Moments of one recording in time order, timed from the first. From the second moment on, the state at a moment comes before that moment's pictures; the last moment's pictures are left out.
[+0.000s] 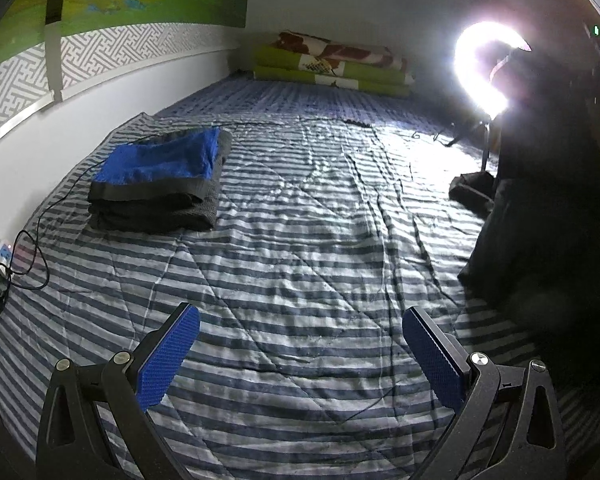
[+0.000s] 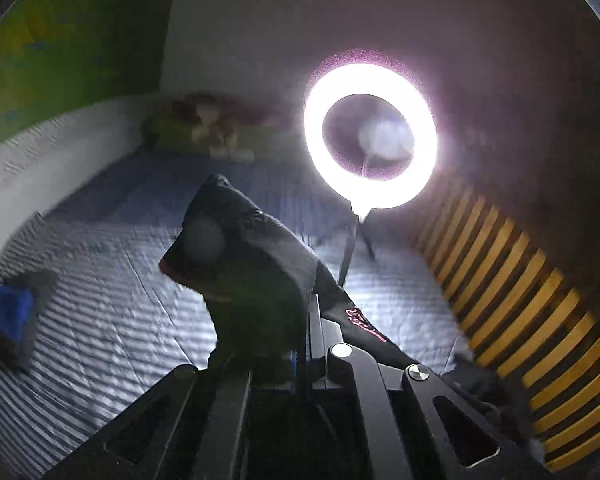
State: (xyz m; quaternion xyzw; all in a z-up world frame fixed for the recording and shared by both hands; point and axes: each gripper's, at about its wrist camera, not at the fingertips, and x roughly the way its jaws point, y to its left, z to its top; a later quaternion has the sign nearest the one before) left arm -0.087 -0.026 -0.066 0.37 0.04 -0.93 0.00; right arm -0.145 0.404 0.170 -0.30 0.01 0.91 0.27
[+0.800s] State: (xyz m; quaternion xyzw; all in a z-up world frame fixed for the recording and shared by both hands) left arm -0.030 -0.175 -0.010 0.29 0.12 -0.94 0.13; right arm -0.137 0.131 0.229 -0.30 0.00 0.95 -0.04
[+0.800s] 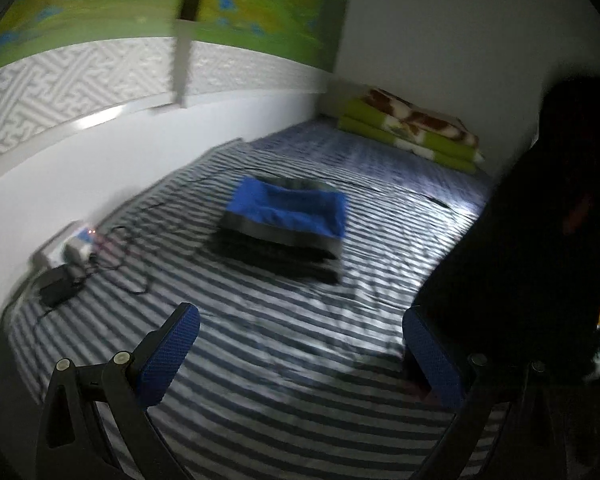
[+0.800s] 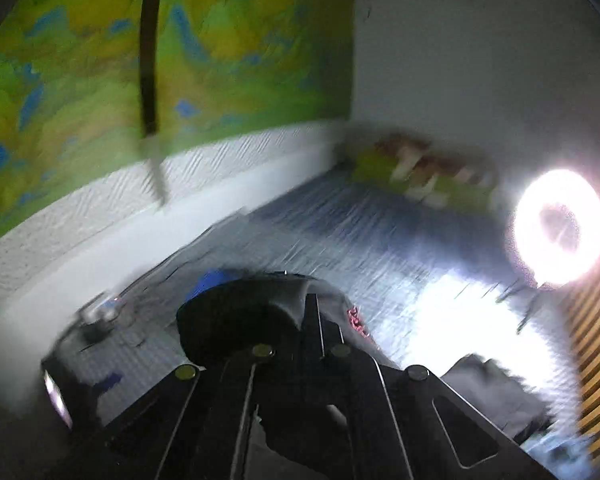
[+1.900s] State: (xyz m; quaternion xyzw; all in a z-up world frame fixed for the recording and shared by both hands) left arm -0.011 -0.041 -0.138 0.49 0.08 -0.86 -0.12; right arm -0.018 0.305 -0.022 -0.43 0.25 0.87 0.06
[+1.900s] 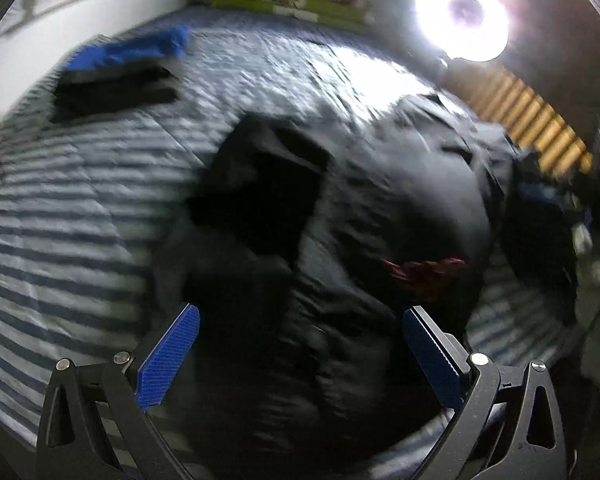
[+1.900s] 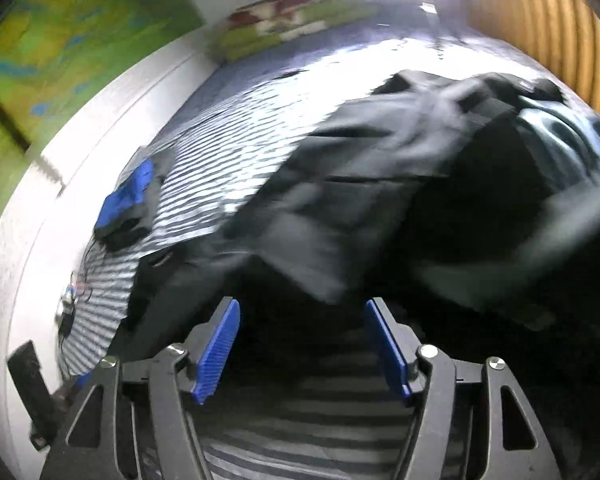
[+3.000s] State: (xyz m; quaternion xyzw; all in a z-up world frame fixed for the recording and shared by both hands) left arm 0.067 -0.113 -0.141 0.50 0.16 -0.85 -0.01; right arm 0.128 0.273 -0.041 -0.44 0.19 0.87 0.12
